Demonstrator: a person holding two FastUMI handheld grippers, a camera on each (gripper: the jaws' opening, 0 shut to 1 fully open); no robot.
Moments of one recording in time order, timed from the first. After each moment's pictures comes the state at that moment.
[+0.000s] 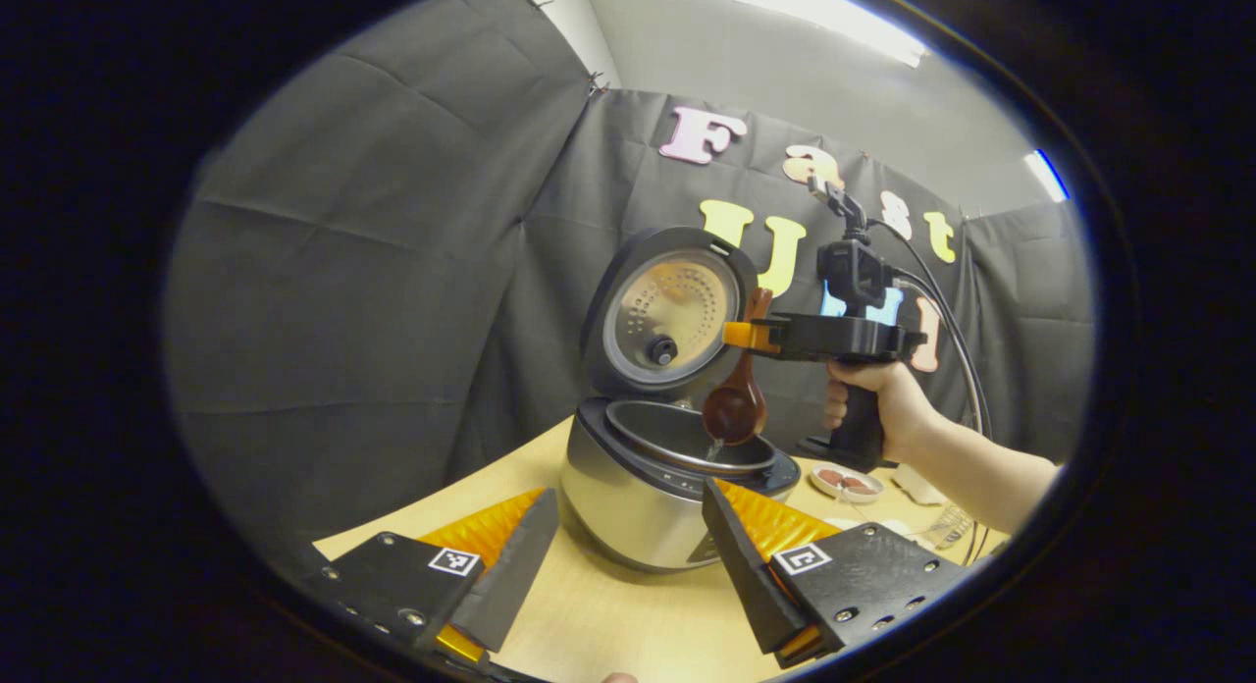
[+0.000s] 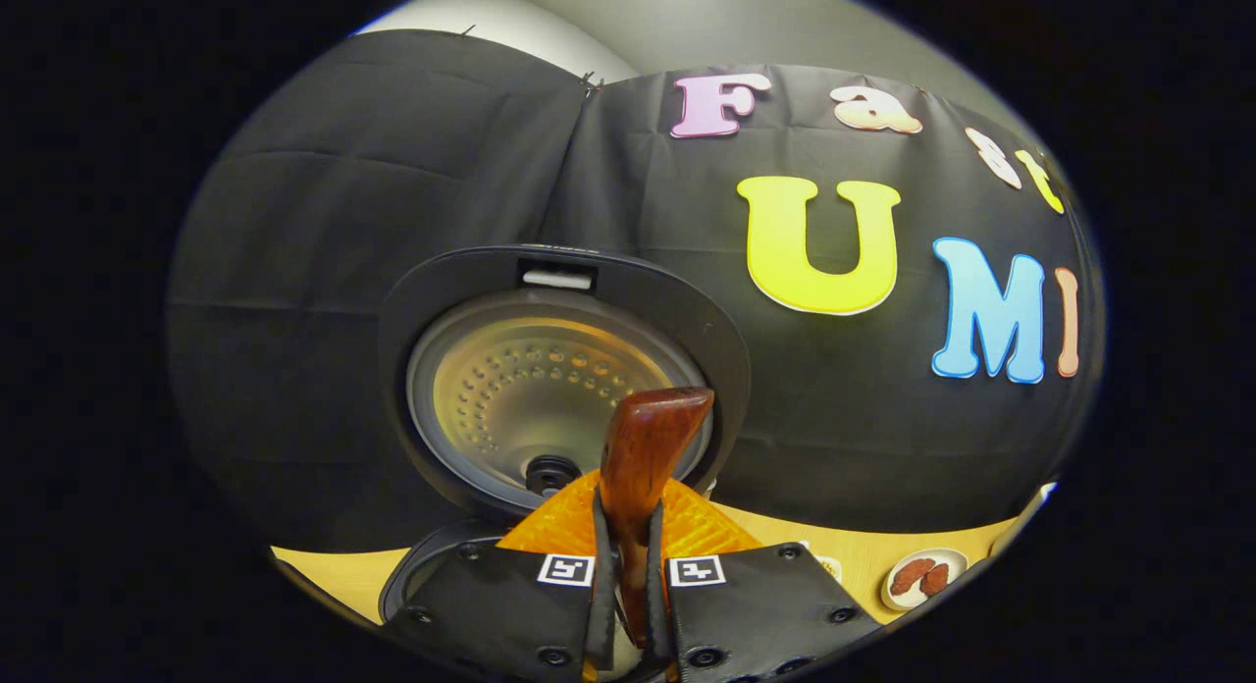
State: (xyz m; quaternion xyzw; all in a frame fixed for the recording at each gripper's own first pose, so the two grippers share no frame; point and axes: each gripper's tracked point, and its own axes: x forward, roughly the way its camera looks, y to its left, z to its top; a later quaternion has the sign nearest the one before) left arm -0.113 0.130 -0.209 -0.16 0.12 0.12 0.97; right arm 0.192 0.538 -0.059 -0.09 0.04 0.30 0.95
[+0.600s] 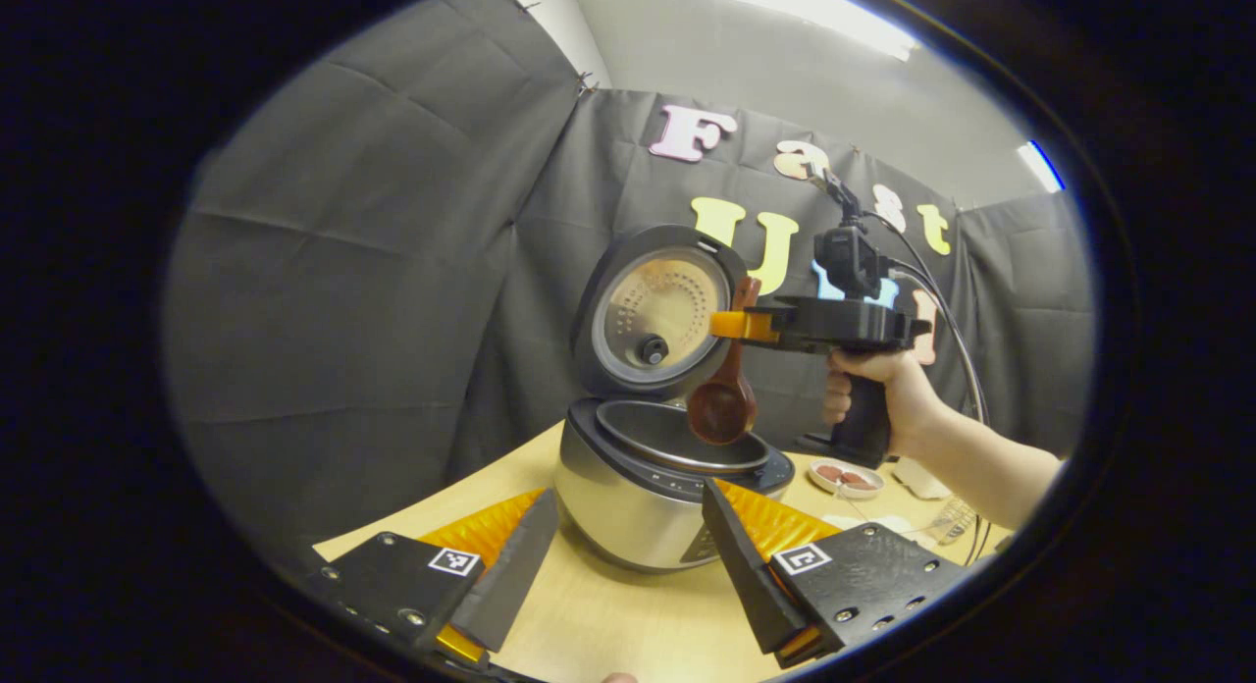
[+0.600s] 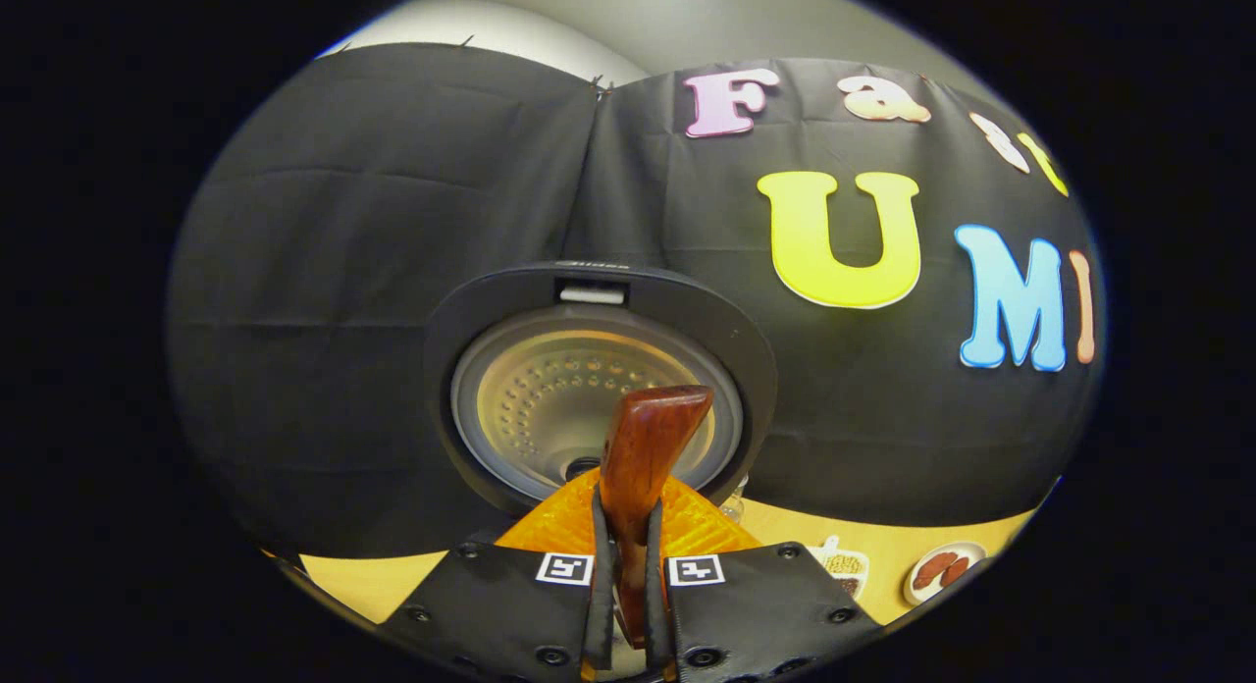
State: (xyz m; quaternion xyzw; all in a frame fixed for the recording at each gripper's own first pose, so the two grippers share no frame) left arm -0.115 0.124 -0.202 -0.15 0.12 0.11 0.98; right arm 0.170 0.547 -0.050 -0.04 0.06 0.35 0.93
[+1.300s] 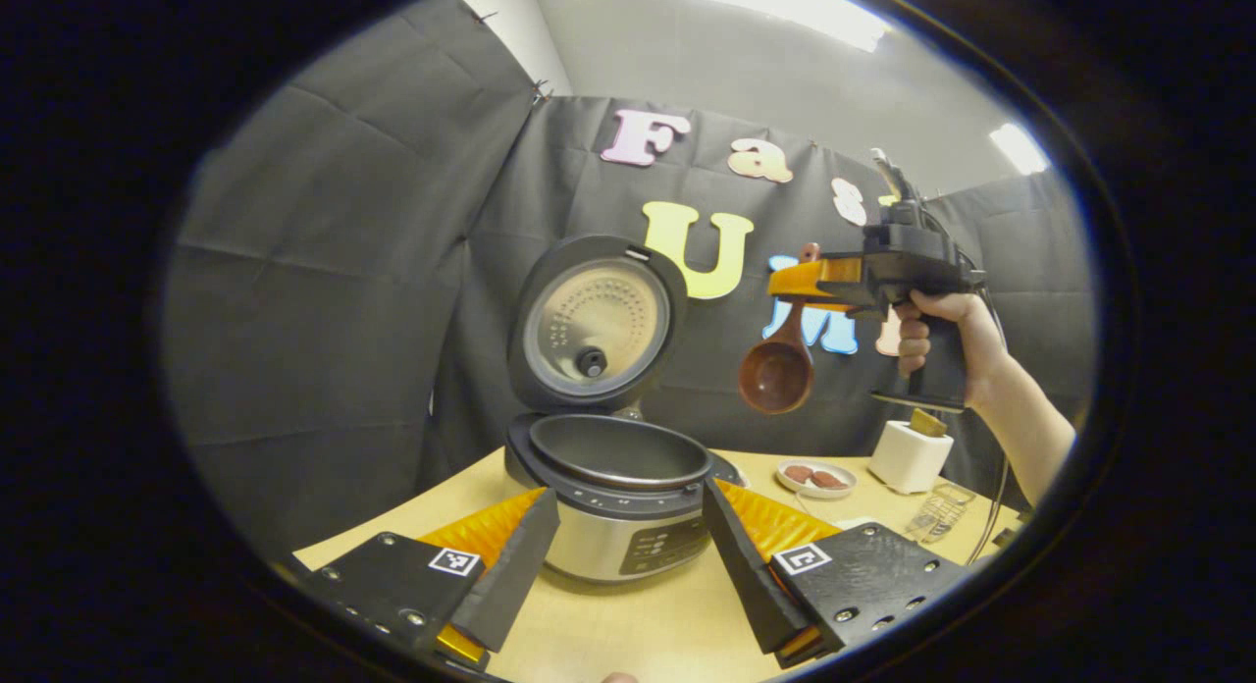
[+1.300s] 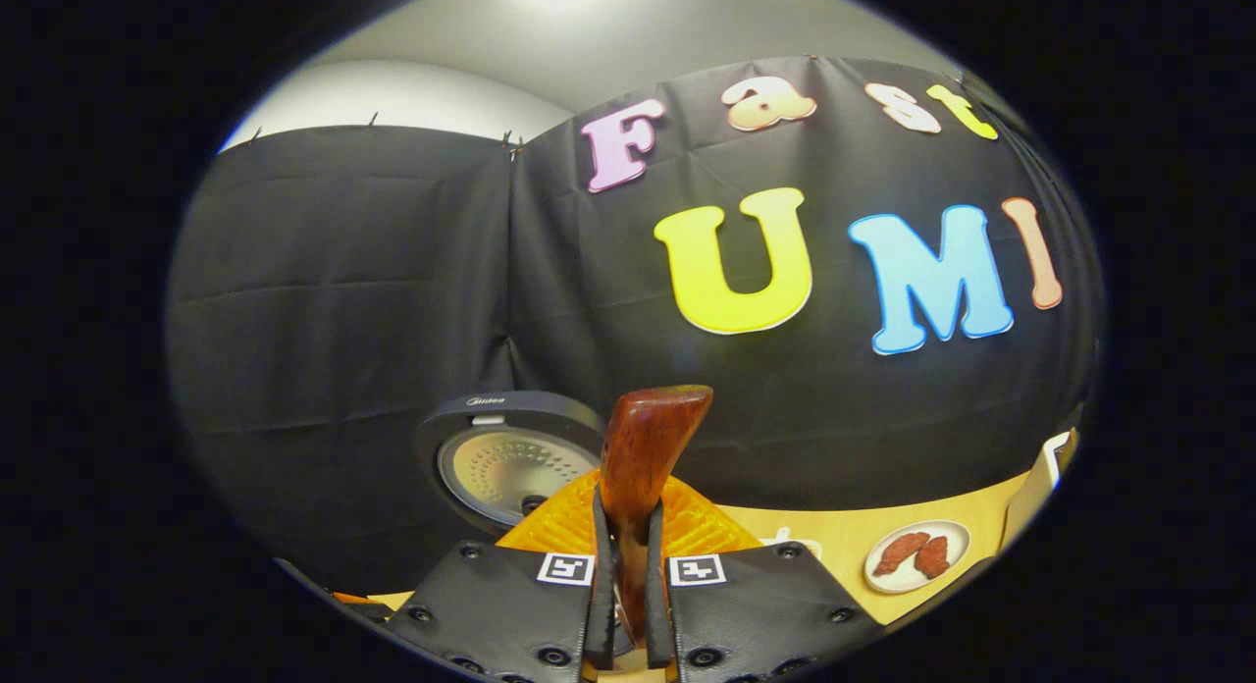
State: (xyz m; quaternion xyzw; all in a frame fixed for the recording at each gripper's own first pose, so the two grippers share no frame) left arm -0.087 0.057 -0.168 -0.12 0.10 0.06 0.98; right arm 0.157 0.389 0.044 0.06 0.05 0.30 0.95
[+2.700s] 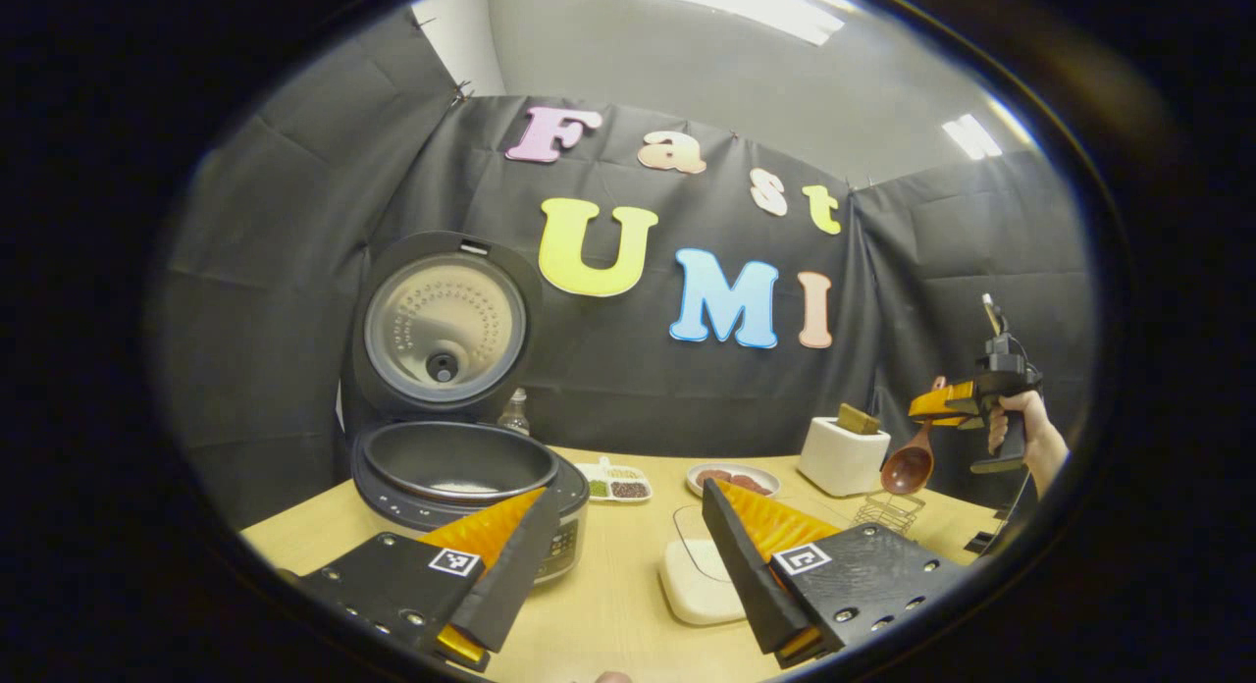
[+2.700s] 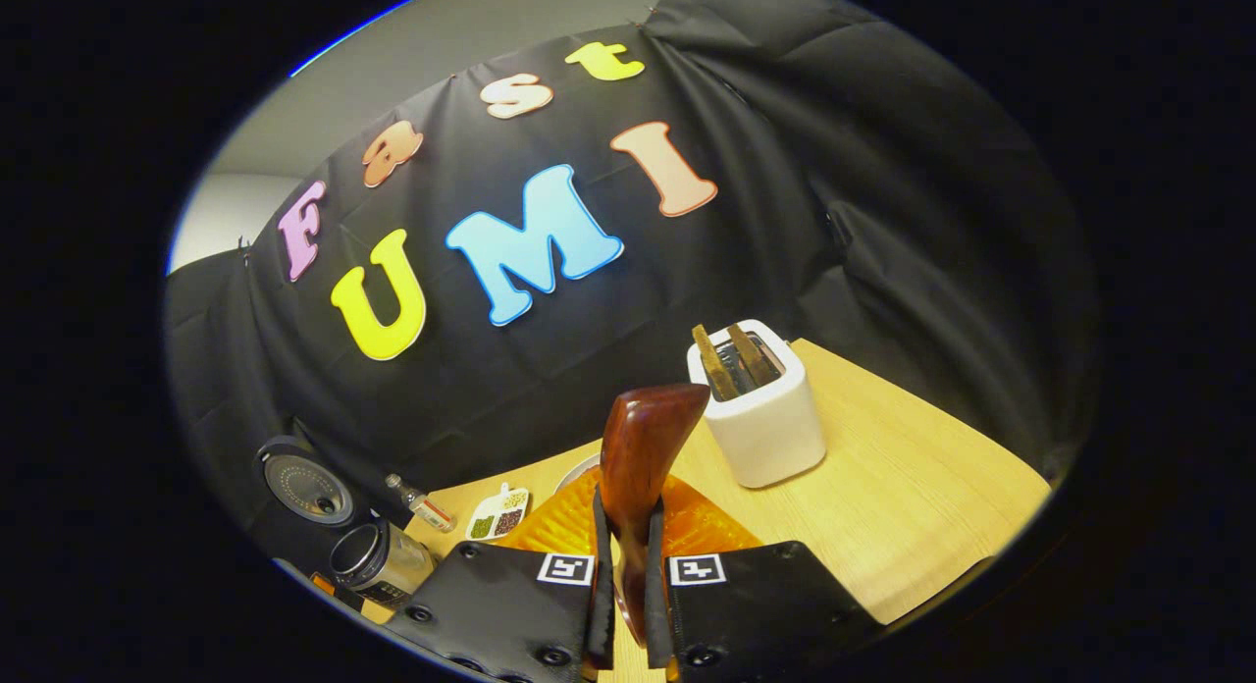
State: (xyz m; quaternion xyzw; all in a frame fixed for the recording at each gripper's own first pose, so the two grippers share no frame) left arm -0.034 -0.076 -0.143 -0.11 0.09 -0.03 0.99; right arm 0.118 -0.049 -0.090 0.24 0.15 -0.01 0.96
